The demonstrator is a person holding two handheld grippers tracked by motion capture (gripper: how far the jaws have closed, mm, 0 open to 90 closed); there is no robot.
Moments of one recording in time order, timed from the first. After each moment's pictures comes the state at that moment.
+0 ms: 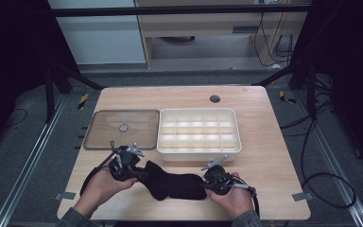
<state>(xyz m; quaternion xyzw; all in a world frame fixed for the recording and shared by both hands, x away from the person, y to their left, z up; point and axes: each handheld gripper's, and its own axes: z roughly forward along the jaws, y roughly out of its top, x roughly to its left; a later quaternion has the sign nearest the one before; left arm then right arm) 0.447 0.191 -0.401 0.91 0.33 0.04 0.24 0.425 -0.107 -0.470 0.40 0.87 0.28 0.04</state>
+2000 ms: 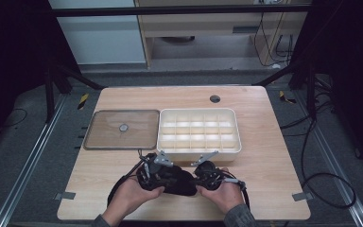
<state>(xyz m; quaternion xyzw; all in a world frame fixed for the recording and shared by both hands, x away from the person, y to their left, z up) 0.426 0.118 -0.406 0.92 0.27 0.04 0.29 0.439 -0.083 -0.466 0.38 0.87 0.30 0.02</state>
